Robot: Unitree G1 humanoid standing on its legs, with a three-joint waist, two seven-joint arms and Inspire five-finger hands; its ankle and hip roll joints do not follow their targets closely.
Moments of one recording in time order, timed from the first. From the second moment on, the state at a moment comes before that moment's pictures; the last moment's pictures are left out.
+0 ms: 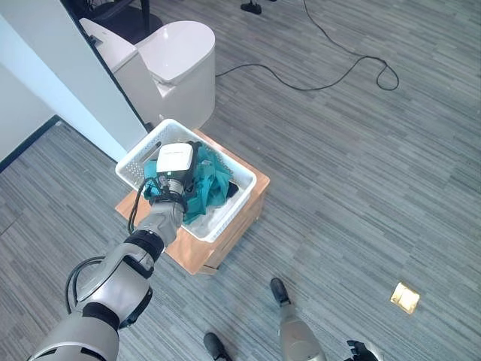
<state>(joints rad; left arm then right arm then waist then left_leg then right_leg) -0.91 0.44 -0.66 1.01 0.51 0.11 0.45 -0.04 -0.30 0.27 1.29 -0.05 0.00 -0.25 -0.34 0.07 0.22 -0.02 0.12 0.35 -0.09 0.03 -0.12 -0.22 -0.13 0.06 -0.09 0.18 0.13</state>
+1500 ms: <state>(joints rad) 0.00 0.50 0.18 0.07 0.01 -0.09 0.62 -0.07 -0.67 0.03 -0.24 -0.34 -0.15 -0.31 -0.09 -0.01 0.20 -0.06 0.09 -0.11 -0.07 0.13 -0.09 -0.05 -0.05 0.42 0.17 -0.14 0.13</state>
